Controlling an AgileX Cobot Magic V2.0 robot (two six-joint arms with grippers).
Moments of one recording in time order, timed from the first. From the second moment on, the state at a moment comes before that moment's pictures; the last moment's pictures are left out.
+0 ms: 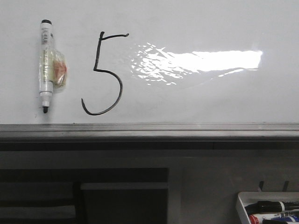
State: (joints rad) left arm 0.04 -0.01 0.00 -0.05 0.34 -0.12; right arm 0.80 0.12 -0.13 -0.11 0.01 0.03
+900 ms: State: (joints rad) left arm 0.04 -0.01 0.00 -0.05 0.34 -0.12; right arm 0.80 0.12 -0.13 -0.11 0.01 0.03
